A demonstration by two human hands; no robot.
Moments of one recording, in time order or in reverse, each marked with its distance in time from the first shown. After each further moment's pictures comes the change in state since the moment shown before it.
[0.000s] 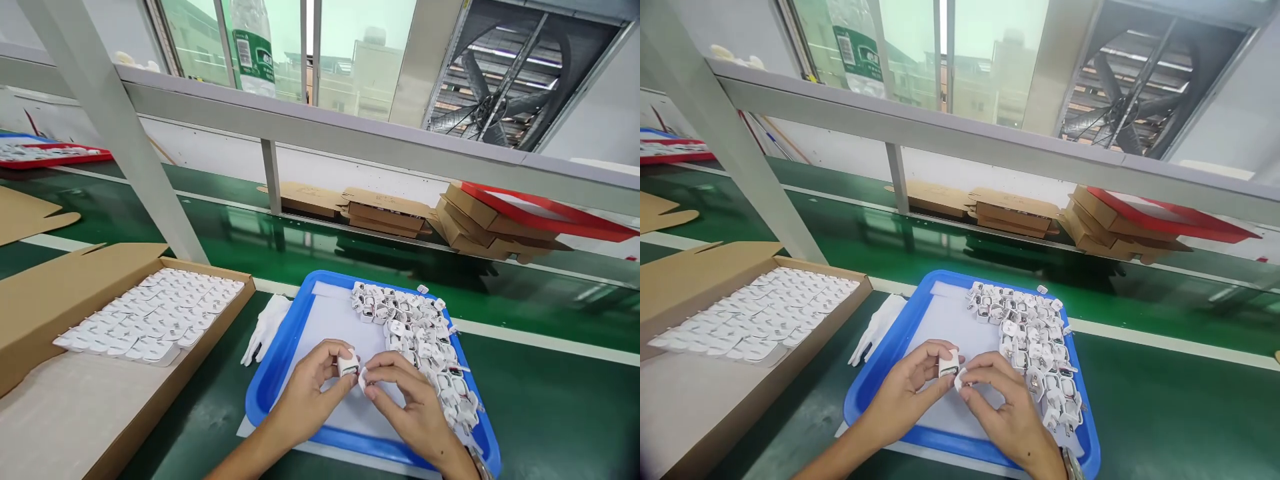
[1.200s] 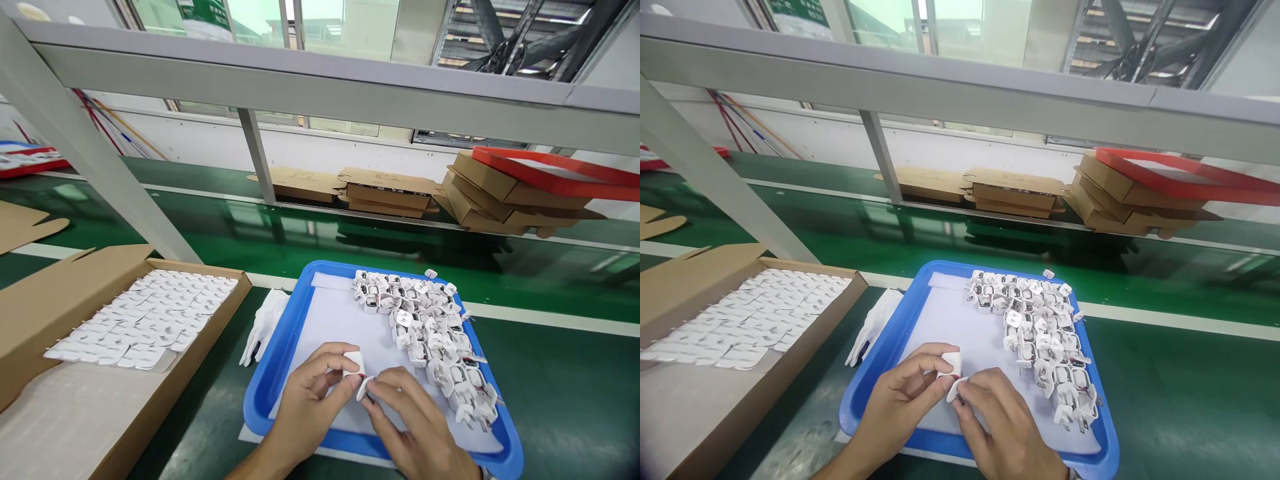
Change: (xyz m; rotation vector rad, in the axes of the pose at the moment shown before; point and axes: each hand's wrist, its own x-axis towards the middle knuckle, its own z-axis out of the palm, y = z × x) left_hand -0.006 0.001 0.008 -0.039 0.116 0.007; right_hand -0.023 -0.009 0.019 -0.247 -0.010 -0.137
